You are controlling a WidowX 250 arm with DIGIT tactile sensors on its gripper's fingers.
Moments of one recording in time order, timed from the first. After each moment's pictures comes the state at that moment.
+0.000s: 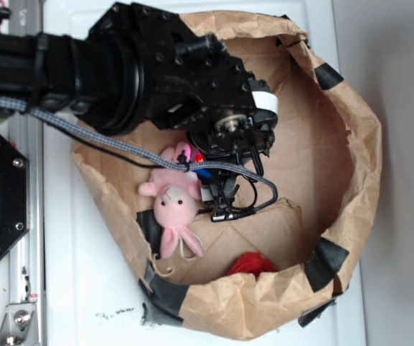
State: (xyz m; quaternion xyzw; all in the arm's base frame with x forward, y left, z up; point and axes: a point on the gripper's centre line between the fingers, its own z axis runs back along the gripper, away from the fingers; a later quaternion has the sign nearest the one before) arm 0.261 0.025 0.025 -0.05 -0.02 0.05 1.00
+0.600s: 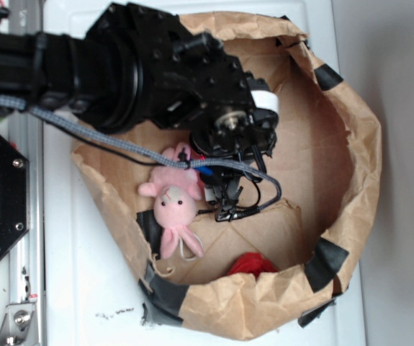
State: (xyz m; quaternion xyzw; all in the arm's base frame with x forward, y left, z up) arm 0.264 0.022 0.025 -0.06 -0.03 0.06 1.00
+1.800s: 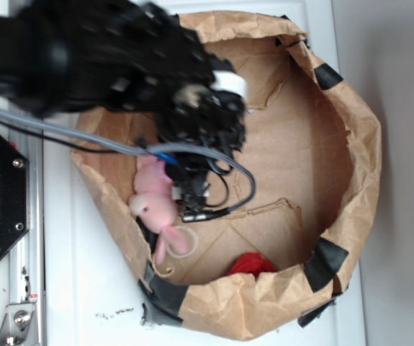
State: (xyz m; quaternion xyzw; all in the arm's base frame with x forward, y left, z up) arm 0.230 0.026 0.070 -0.10 -0.05 0.07 0.99
